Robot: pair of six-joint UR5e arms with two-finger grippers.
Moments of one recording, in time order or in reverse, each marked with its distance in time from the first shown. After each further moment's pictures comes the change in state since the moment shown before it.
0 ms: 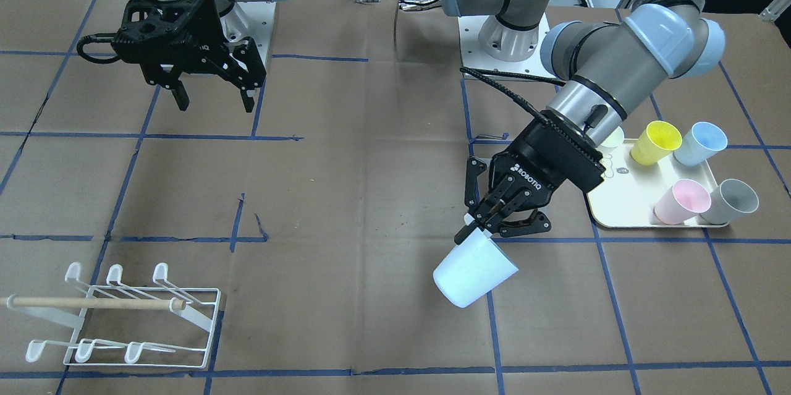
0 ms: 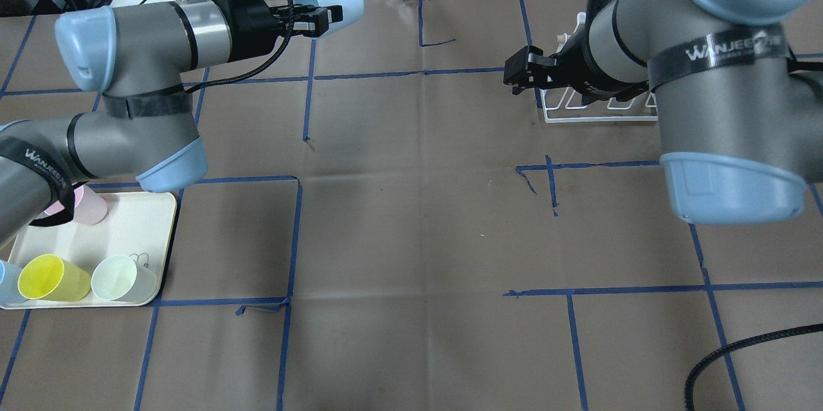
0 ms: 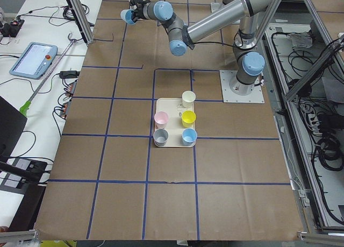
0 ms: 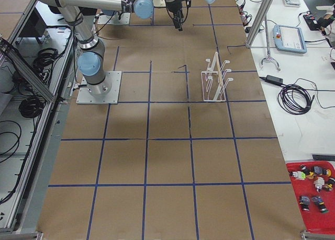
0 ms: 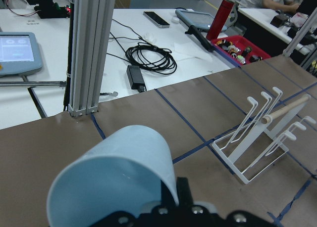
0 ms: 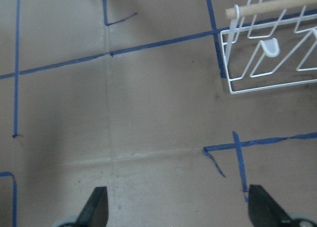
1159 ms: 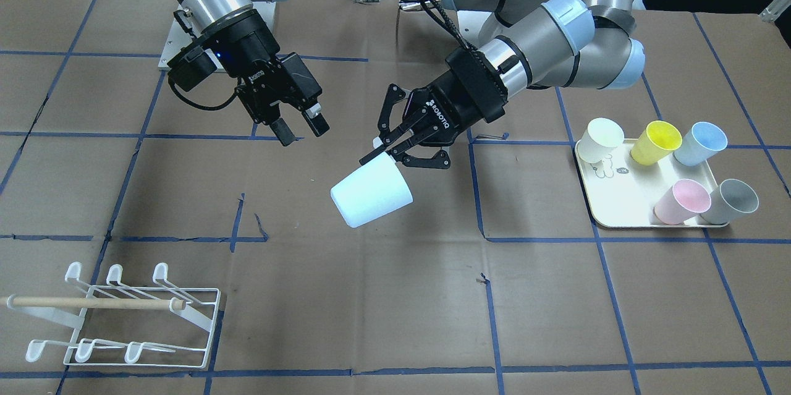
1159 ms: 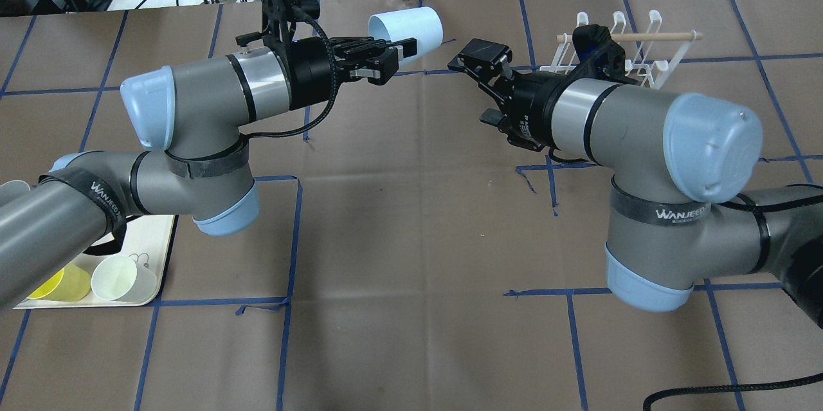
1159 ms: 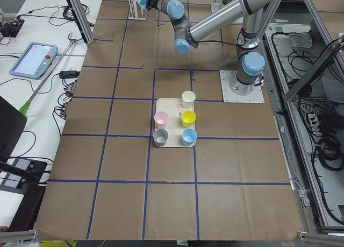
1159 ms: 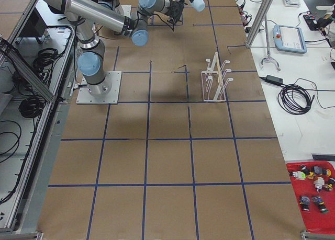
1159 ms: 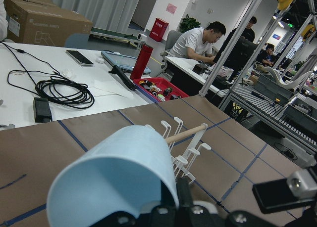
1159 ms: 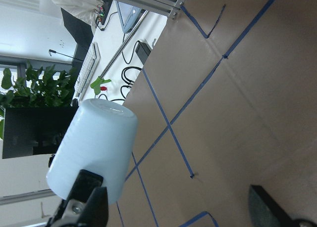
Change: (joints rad) left arm -0.131 -0.004 -0.103 0.233 -0.096 -0.074; right arm 0.000 0.053 0.316 -0.849 0.349 0.875
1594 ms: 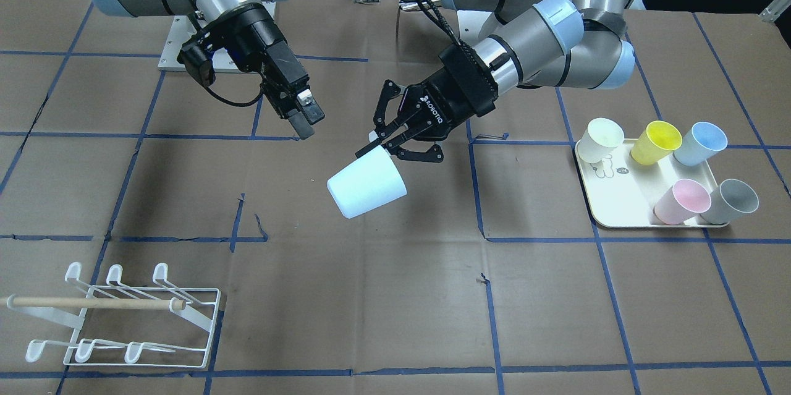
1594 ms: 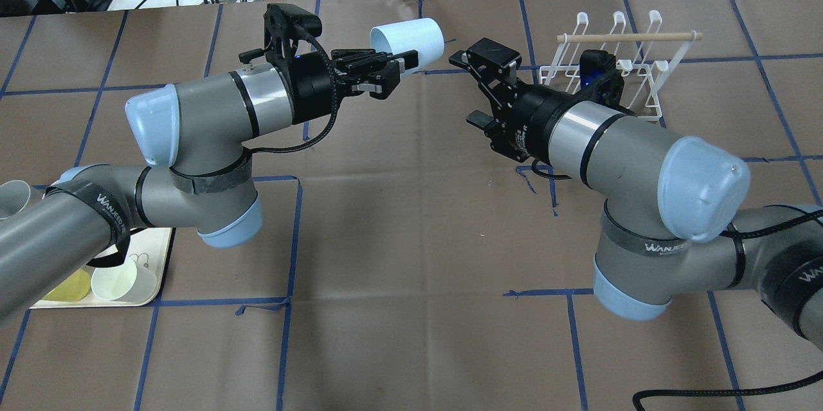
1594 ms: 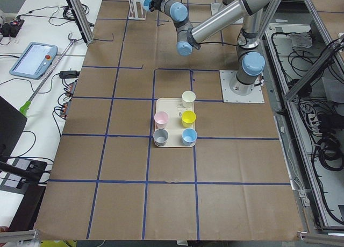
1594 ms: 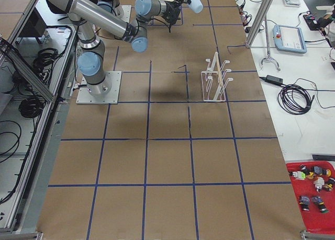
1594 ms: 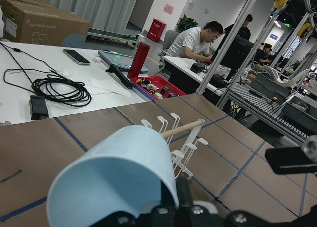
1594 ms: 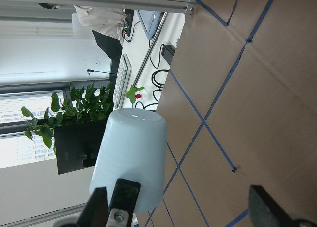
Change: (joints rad) left arm -0.001 0.000 -0.030 0.047 0.001 -0.010; right arm 0.001 0.082 0.050 -0.245 0.055 0.203
